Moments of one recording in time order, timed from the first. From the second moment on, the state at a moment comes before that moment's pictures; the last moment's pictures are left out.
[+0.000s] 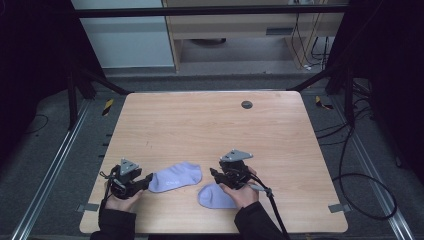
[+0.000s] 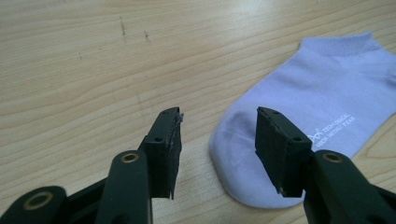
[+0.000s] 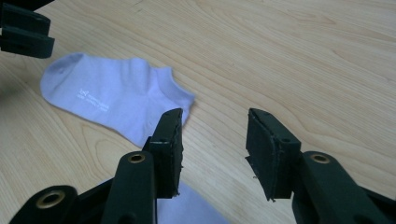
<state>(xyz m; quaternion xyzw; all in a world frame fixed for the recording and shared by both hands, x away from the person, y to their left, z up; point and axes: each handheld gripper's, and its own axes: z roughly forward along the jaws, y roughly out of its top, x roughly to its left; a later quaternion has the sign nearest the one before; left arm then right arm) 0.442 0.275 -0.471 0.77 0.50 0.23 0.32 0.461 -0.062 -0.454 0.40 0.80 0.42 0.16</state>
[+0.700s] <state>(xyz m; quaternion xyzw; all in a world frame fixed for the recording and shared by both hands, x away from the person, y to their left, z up) 0.454 0.272 -0.488 0.79 0.51 0.19 0.29 0.490 -0.006 -0.490 0.41 0.81 0.39 0.13</state>
